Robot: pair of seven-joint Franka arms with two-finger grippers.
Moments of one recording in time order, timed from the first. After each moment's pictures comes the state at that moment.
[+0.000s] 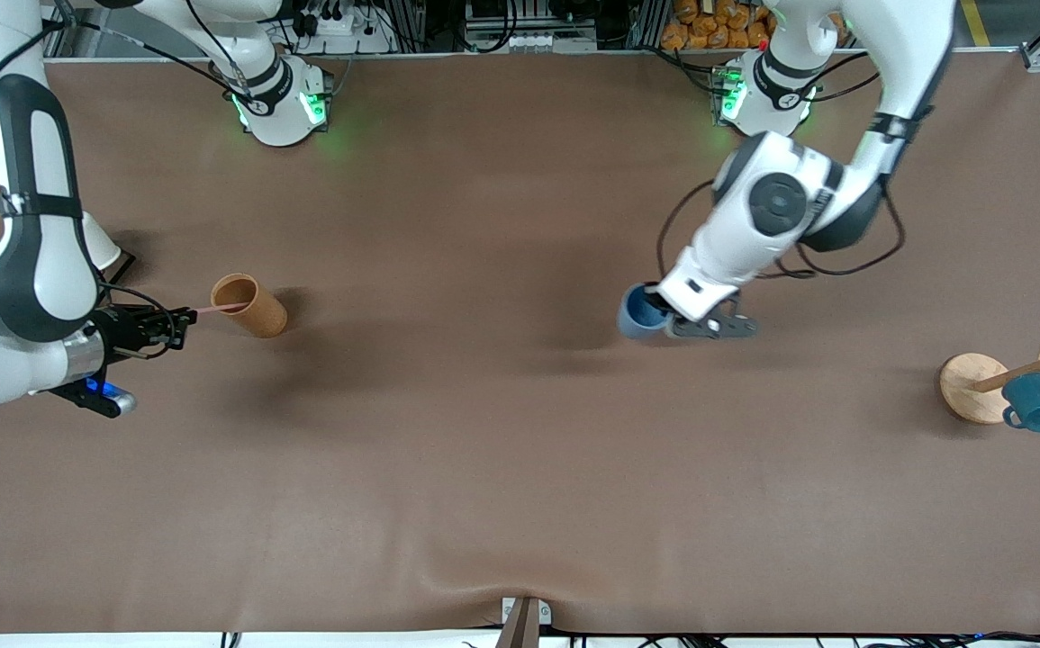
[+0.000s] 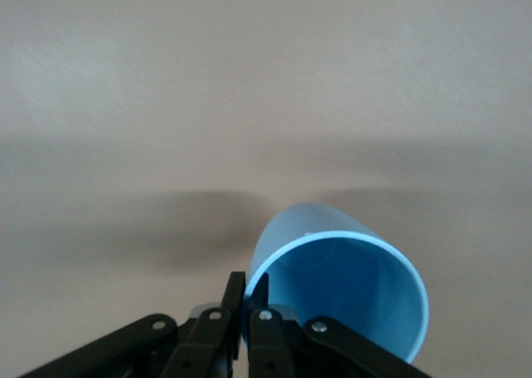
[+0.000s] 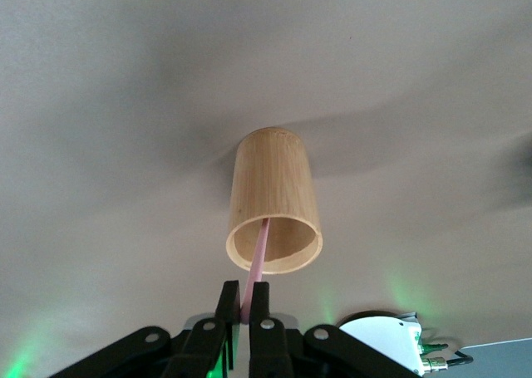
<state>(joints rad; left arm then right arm) -0.03 0.28 -0.53 -2.05 0.01 2.31 -0.60 -0.04 0.50 -0.05 -1.44 0.19 1.39 0.26</state>
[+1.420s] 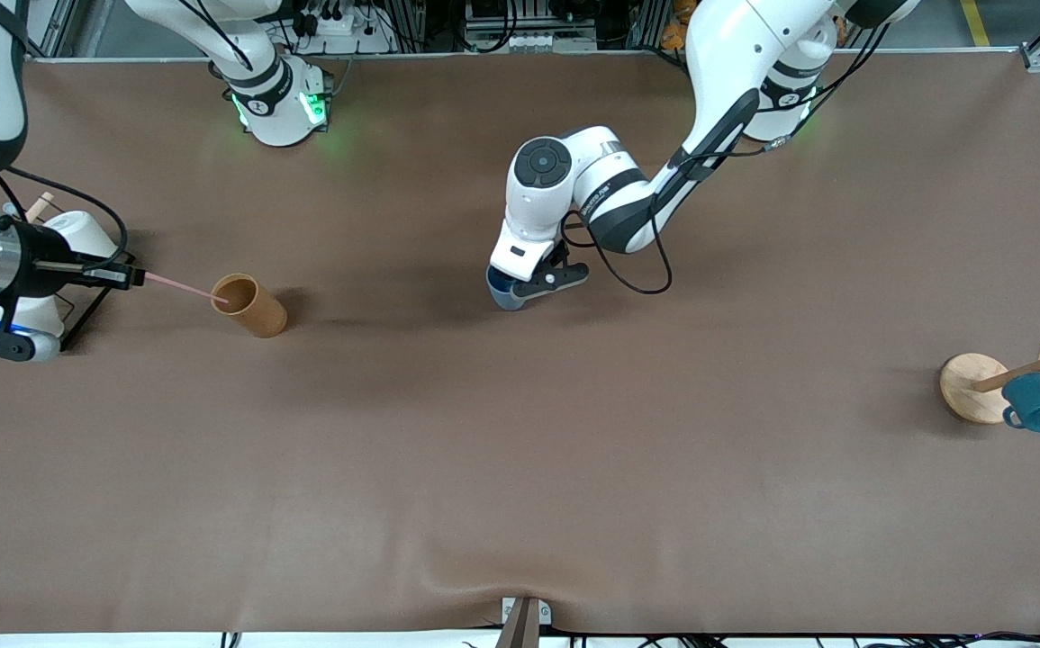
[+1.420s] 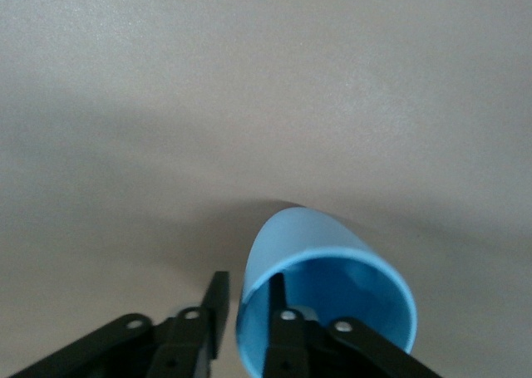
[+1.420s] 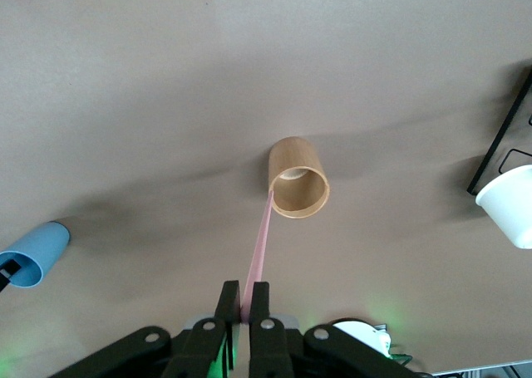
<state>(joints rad) -0.42 0.61 -0.52 -1.78 0.31 2.35 -1.39 0.08 0.32 -0.04 -1.23 0.12 1.25 0.30</state>
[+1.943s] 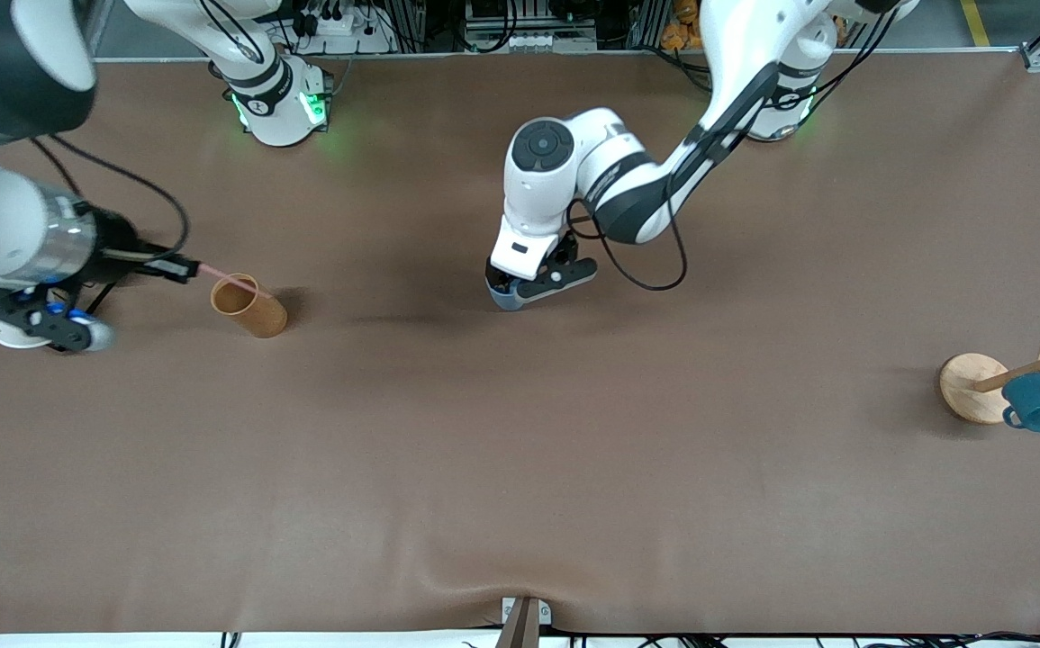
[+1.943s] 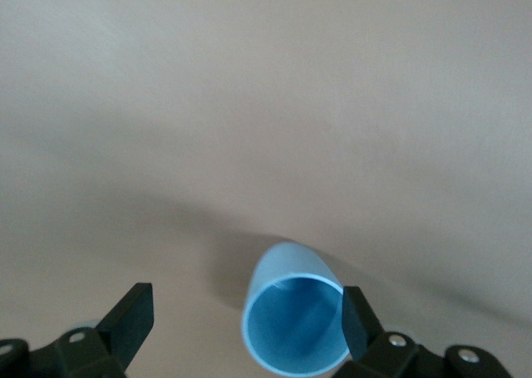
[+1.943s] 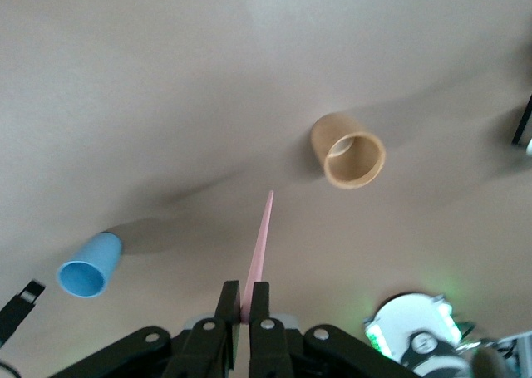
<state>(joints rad) -0.40 0.52 -0.52 -1.62 0.31 2.09 -1.41 0.09 0.32 0.14 -1.19 0.12 1.26 0.67</state>
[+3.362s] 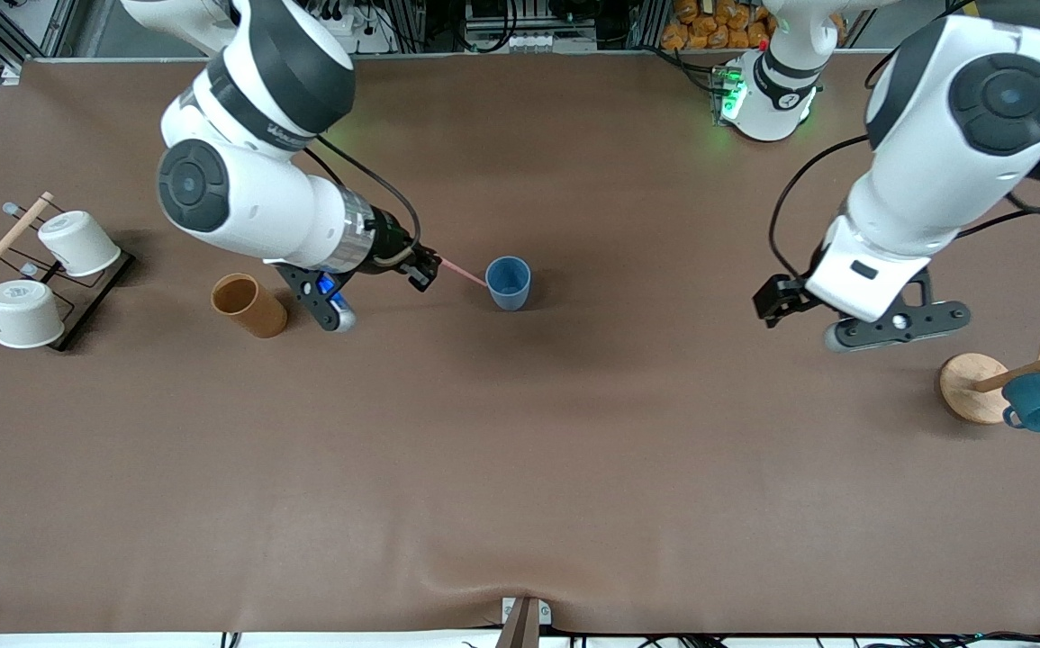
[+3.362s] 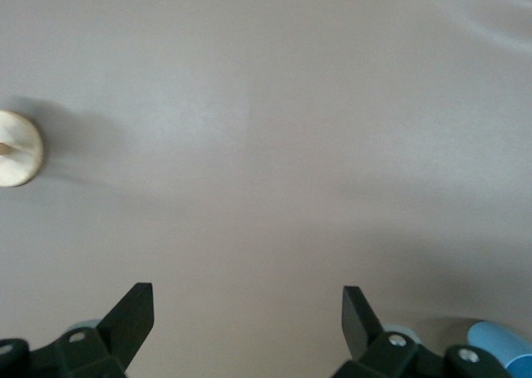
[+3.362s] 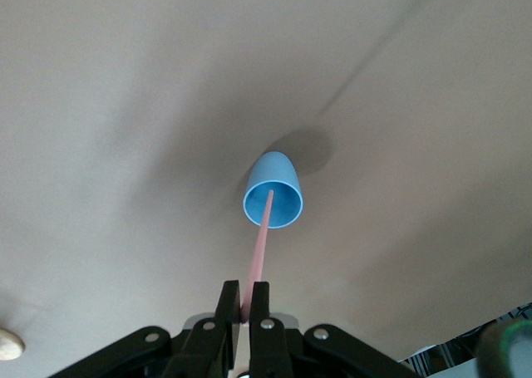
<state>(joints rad) 0.13 0.24 -0.52 -1.47 0.20 1.70 -0.53 0.30 0.36 0.25 -1.42 0.37 1.71 1.31</state>
